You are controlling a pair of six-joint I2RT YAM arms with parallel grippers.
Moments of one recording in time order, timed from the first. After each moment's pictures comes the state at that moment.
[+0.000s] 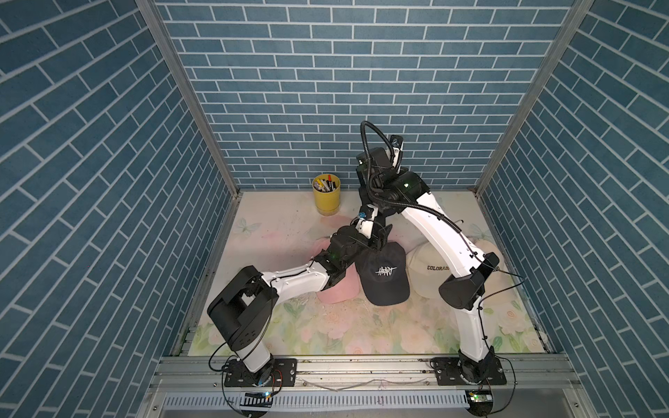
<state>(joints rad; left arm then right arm) -0.81 1.66 0.97 0.67 -0.05 -0.19 0.81 2.10 2.49 -1.03 0.98 0.56</state>
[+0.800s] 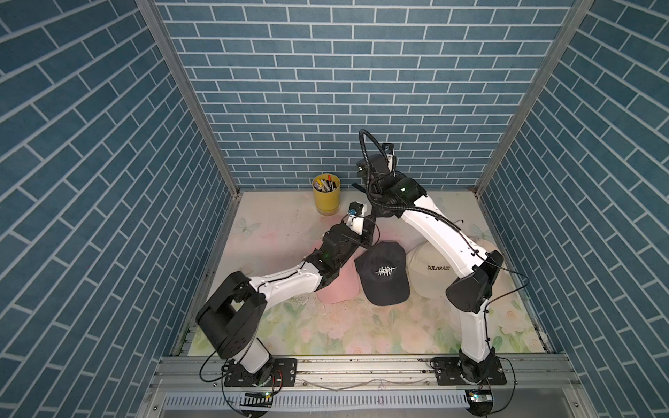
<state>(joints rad) -0.75 1.53 0.90 0.59 -0.15 -0.16 0.77 2.01 2.25 -0.86 0.79 0.42</state>
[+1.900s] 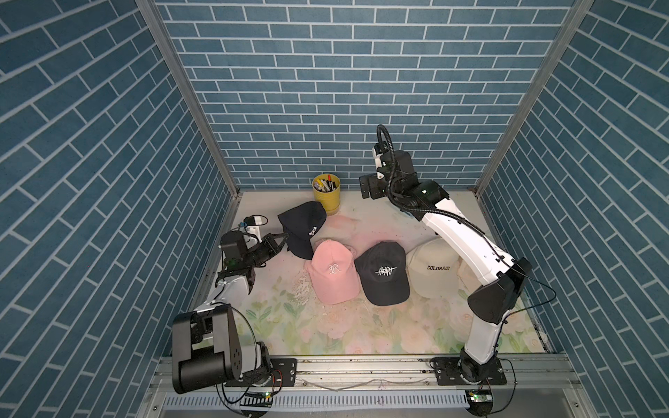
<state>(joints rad) 0.22 1.31 0.58 0.33 0.83 -0.67 0.71 1.82 2.02 -0.68 0.33 0.10</state>
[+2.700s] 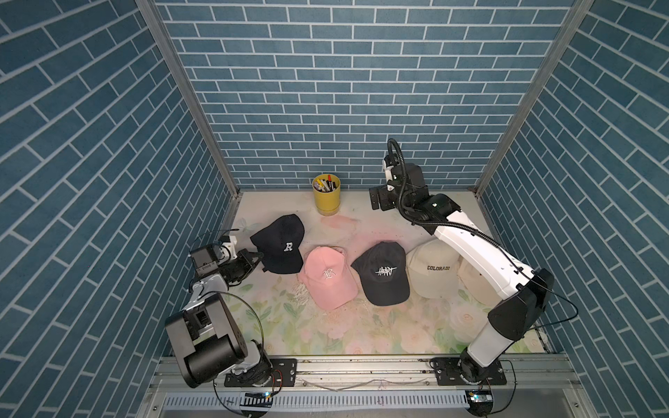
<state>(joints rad) 0.56 1.39 0.67 -0.16 0.90 -0.34 0.68 1.67 1.76 -0.58 0.32 0.10</state>
